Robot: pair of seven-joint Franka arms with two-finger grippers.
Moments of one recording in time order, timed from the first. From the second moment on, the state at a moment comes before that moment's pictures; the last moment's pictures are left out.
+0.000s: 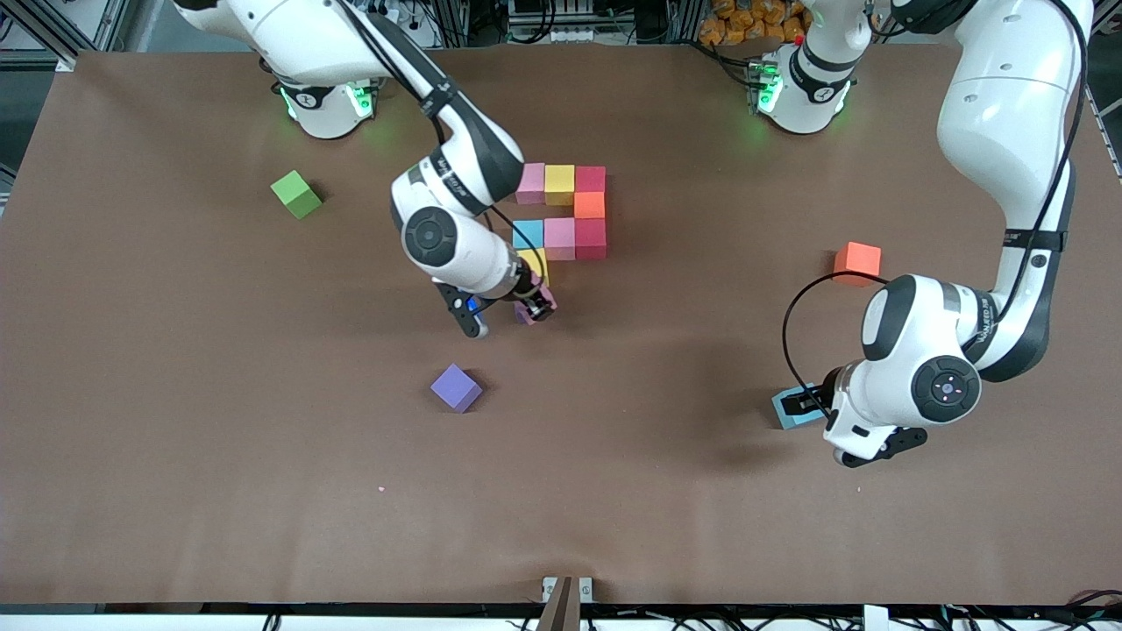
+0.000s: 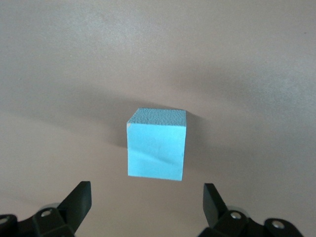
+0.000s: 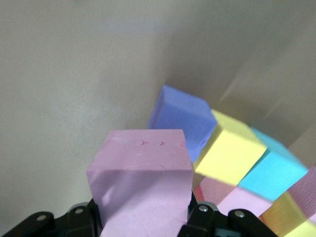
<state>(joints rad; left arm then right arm) 0.07 0.75 -0.34 -1.37 0.23 1.90 -0.61 0.55 0.57 0.16 -1.66 0.33 2.26 1.55</state>
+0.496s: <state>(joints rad) 0.09 0.81 -0.34 -1.37 0.23 1.94 -0.61 0.59 0.63 0.16 -1.59 0.33 2.33 1.83</state>
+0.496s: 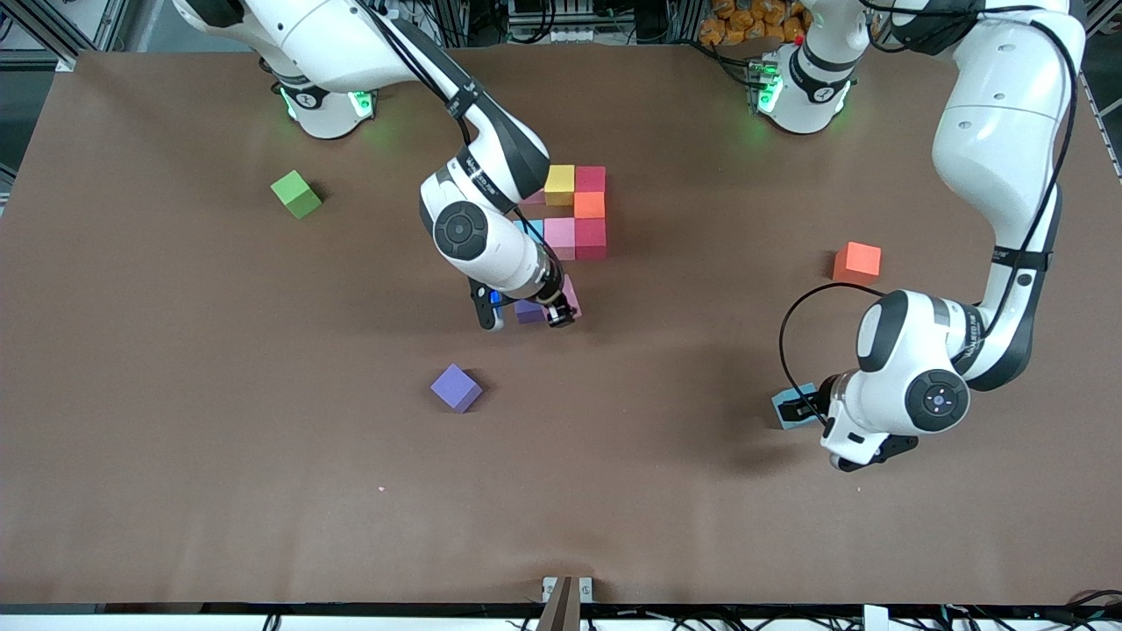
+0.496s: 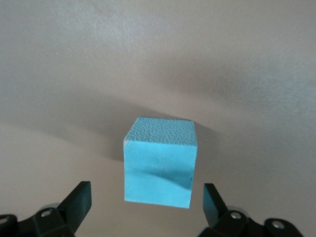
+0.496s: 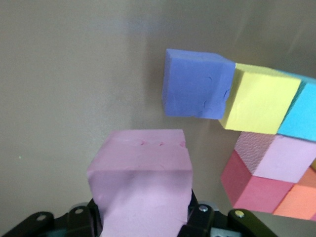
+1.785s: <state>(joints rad) 0.08 0.86 -0.34 -1.37 0.23 2.00 -0.61 0.71 0.72 0.09 -1.59 0.27 2.43 2.15</state>
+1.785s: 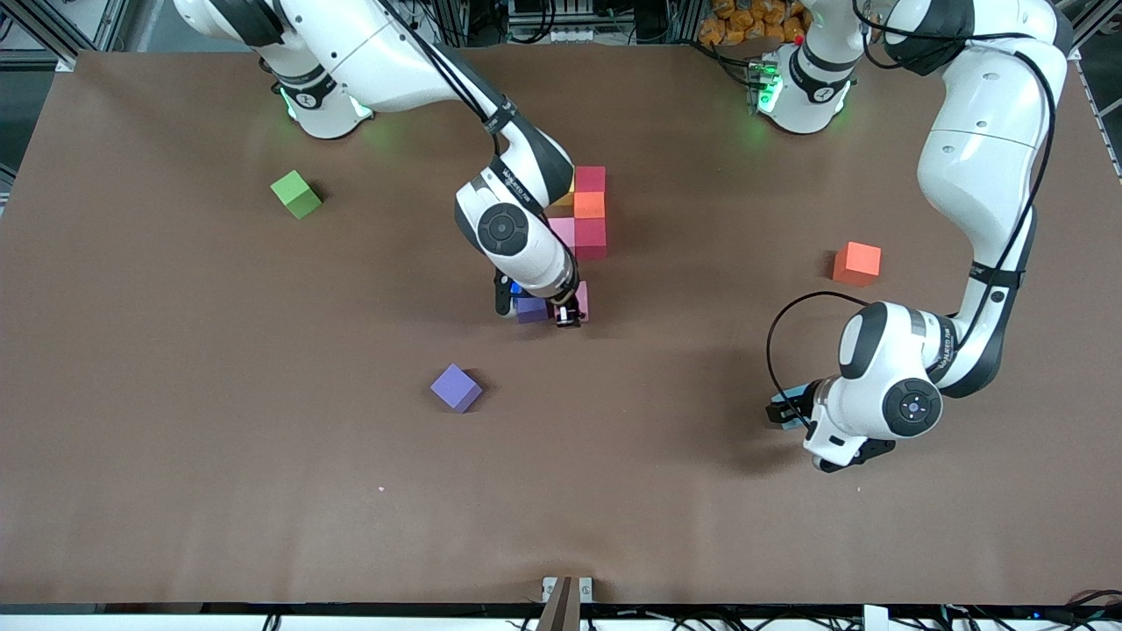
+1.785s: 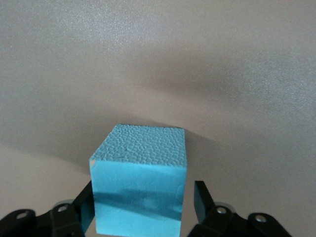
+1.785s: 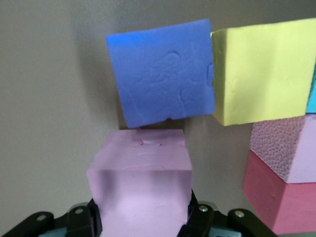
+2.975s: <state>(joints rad) 0.07 0.86 -0.34 -1.37 0.23 2.00 -0.59 0.75 0.74 0.06 -1.61 0.25 2.43 2.18</state>
